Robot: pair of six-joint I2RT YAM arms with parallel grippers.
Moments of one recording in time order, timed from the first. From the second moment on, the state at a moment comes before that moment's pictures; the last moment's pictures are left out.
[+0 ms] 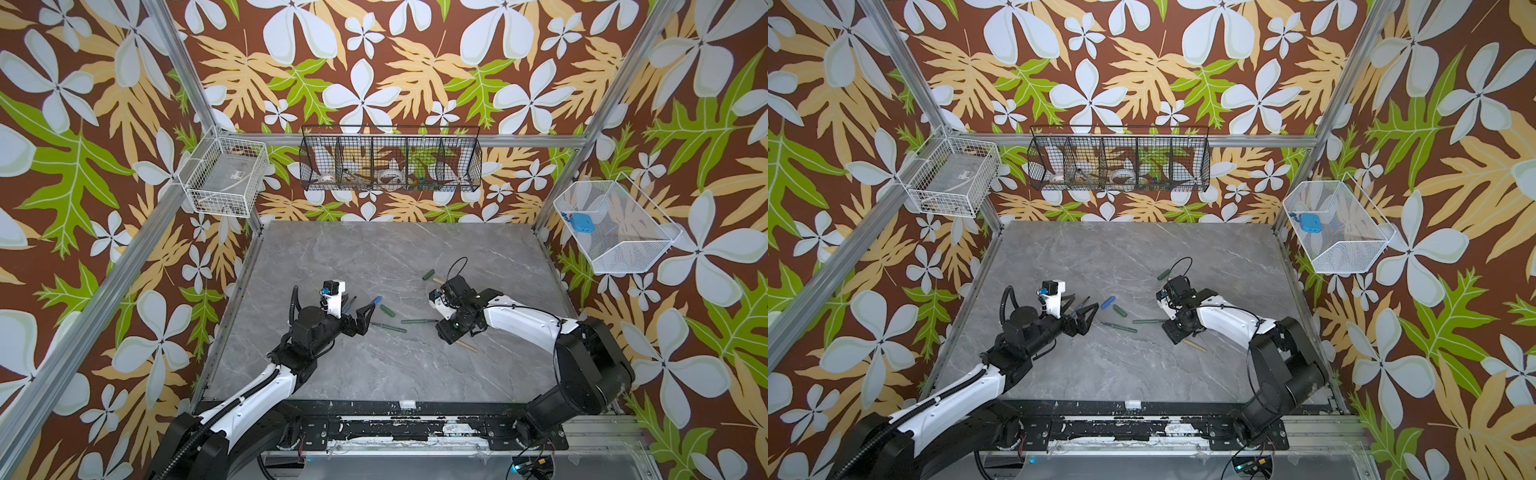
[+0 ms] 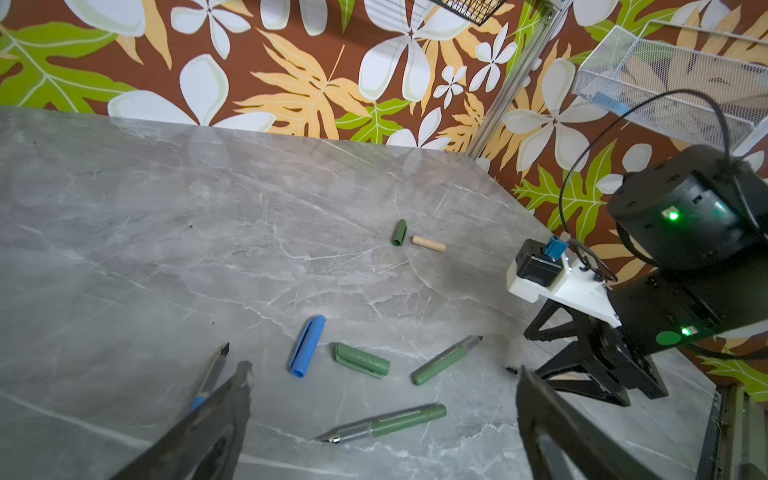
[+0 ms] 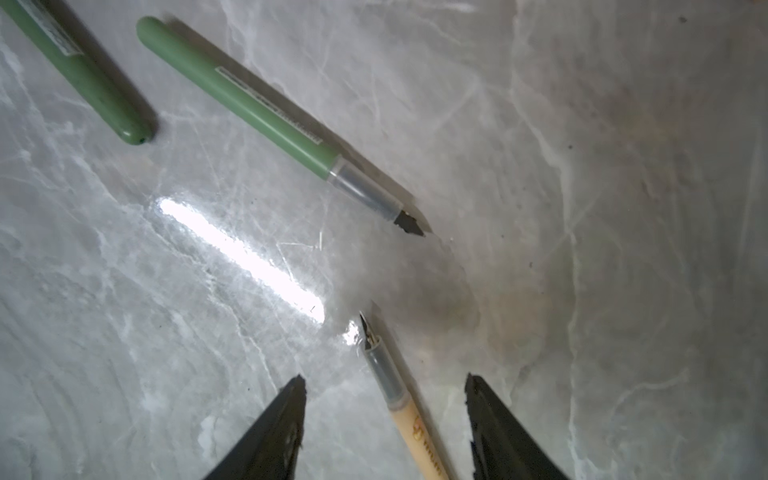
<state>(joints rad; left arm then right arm) -0.44 0.97 0.32 0.43 0.18 -0.33 0.54 1.61 0.98 -0.68 -0.02 -0.11</state>
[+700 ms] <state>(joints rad) -0.44 0.91 0.29 0.45 0.15 -0.31 0.57 1.74 1.02 -0.76 0.05 -0.16</state>
